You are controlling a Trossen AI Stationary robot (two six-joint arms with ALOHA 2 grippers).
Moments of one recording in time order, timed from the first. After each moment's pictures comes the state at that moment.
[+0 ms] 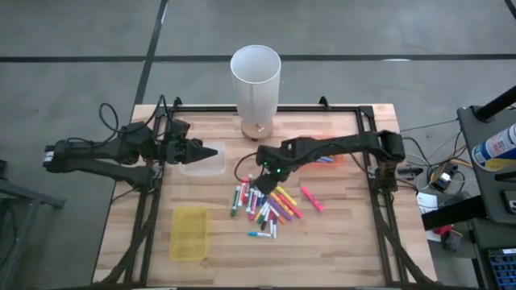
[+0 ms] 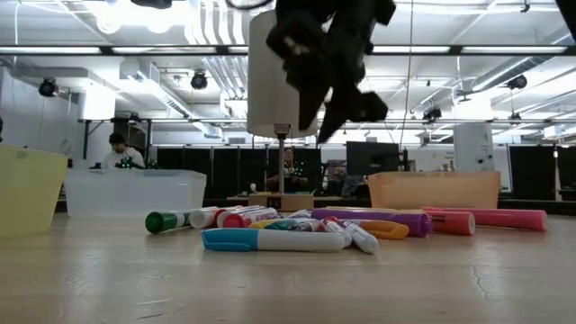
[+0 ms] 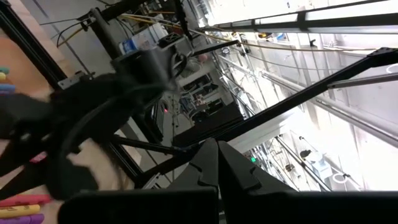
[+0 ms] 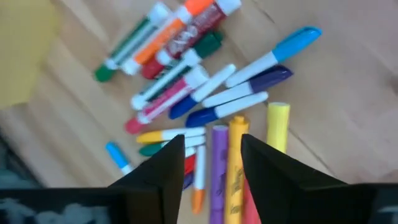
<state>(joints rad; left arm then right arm) 0.00 0.73 0.78 0.13 0.09 -1.10 -0.03 1.91 1.53 -0.83 -0.18 0.87</state>
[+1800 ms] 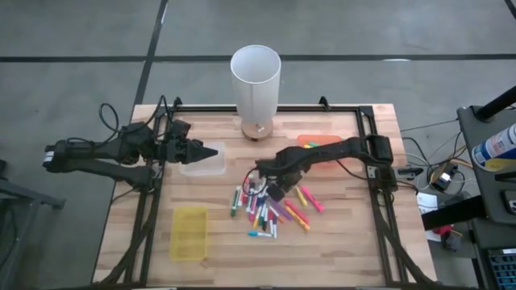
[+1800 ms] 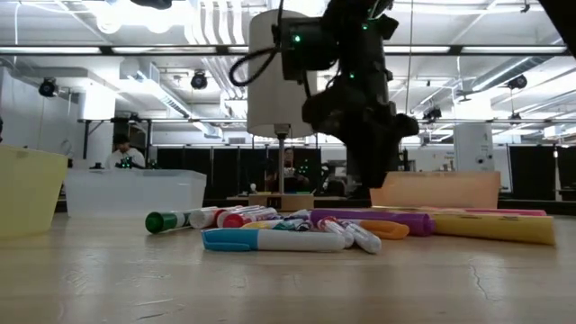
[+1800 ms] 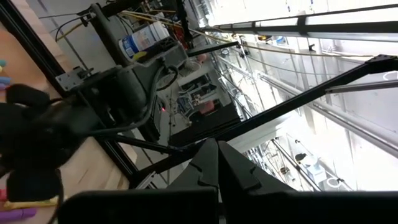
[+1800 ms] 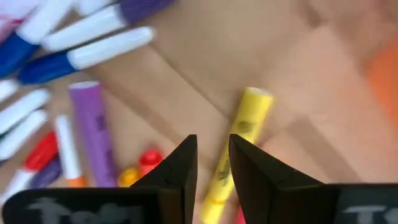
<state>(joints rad) 0.00 0.73 0.78 0.14 0.09 -1.14 0.02 2.00 1.53 -1.11 -0.05 0.83</state>
